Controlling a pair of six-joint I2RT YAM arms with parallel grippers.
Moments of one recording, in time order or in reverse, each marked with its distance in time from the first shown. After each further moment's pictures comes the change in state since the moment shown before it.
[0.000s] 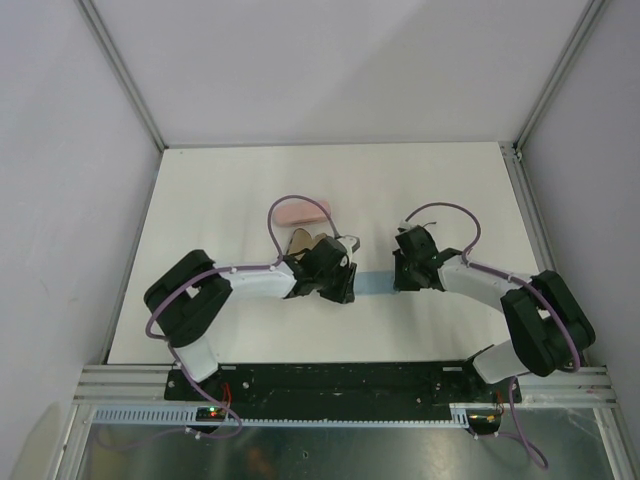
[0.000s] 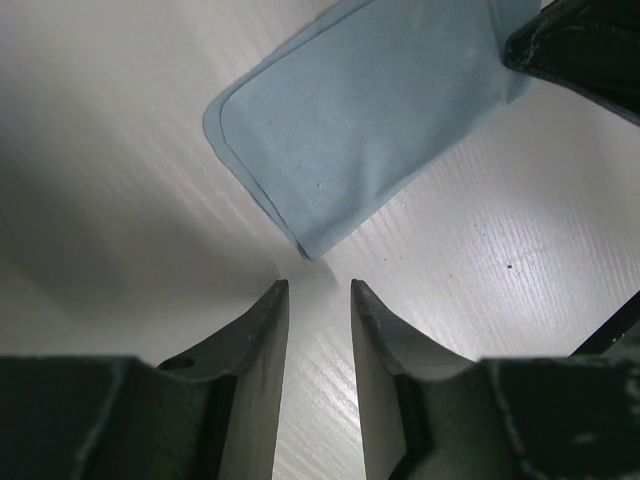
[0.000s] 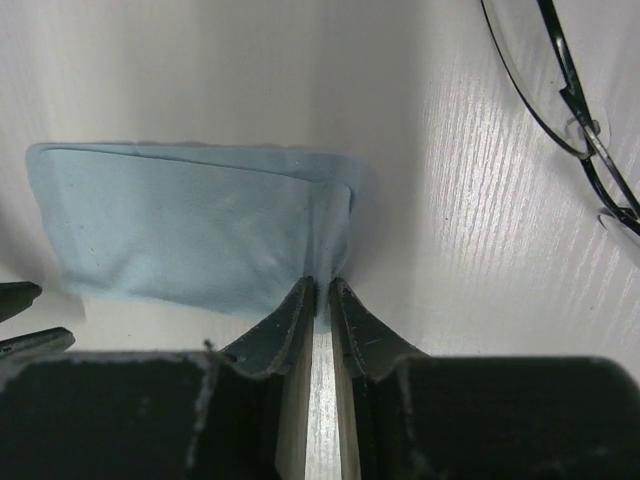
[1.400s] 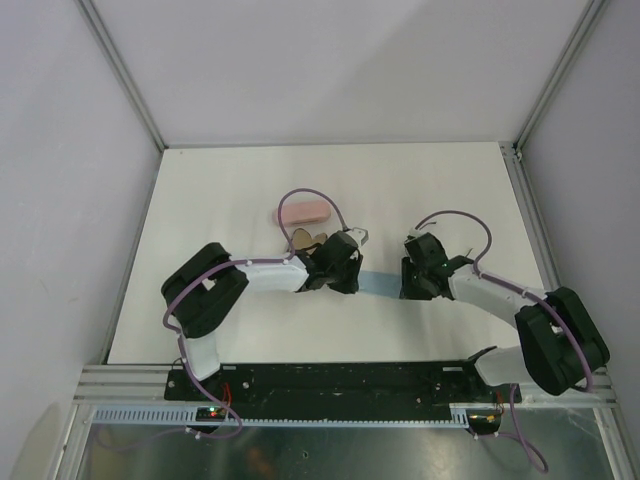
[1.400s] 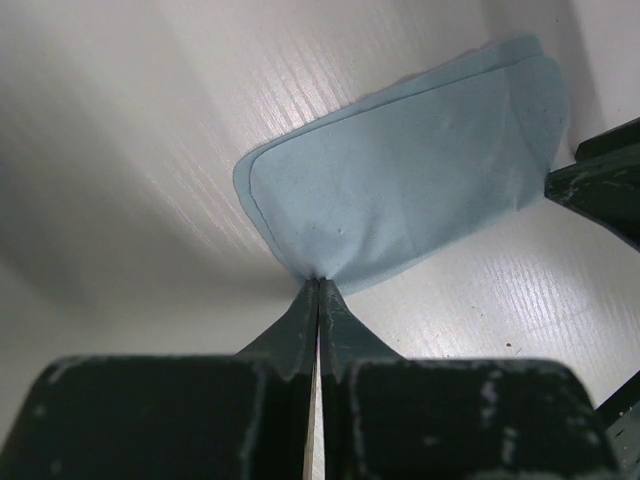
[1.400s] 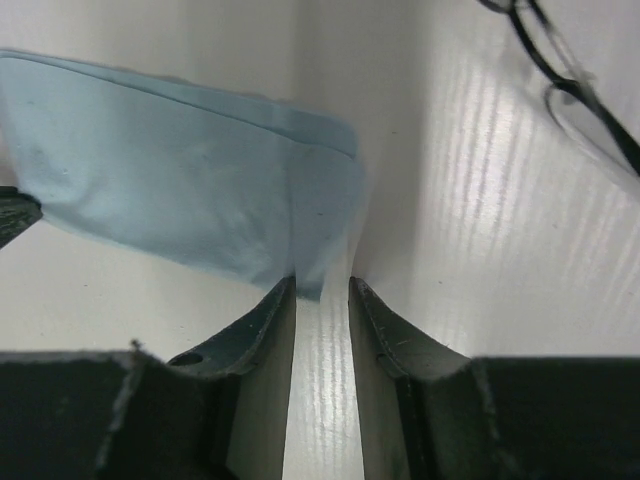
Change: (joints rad) left arm -0.007 0.113 0.116 0.019 -0.071 0.000; right arm -0.033 -0.113 -0.073 -0.090 -0.013 0.009
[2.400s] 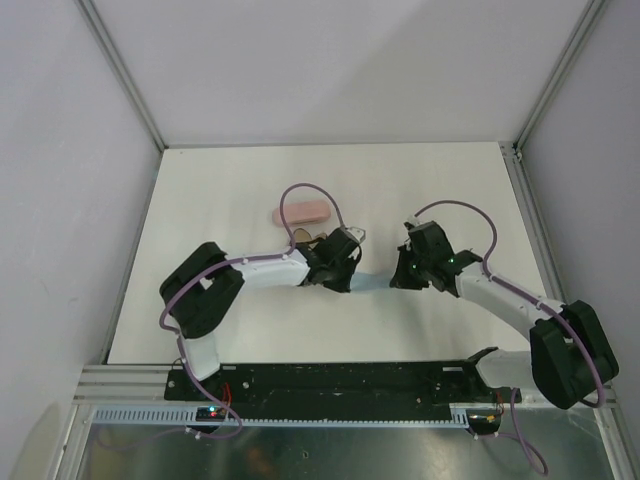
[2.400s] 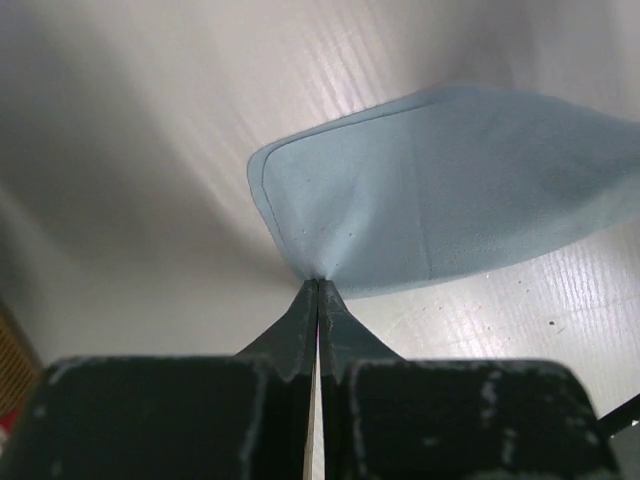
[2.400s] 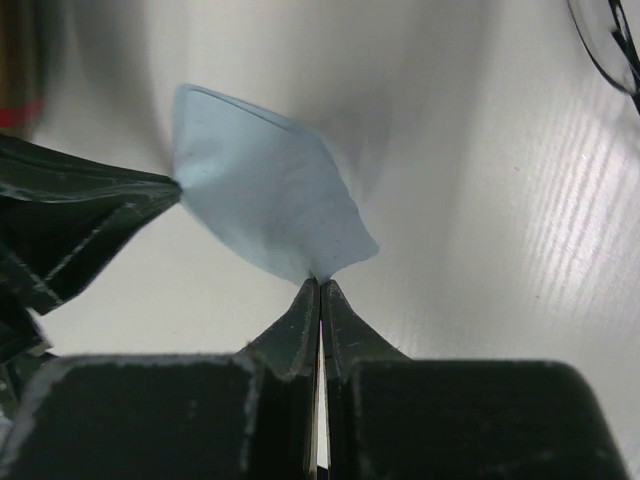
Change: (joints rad) left arm 0.007 -0.006 0.075 -0.195 -0.052 0.028; right arm 0.006 -0.074 0.052 0.022 -0.144 0.038
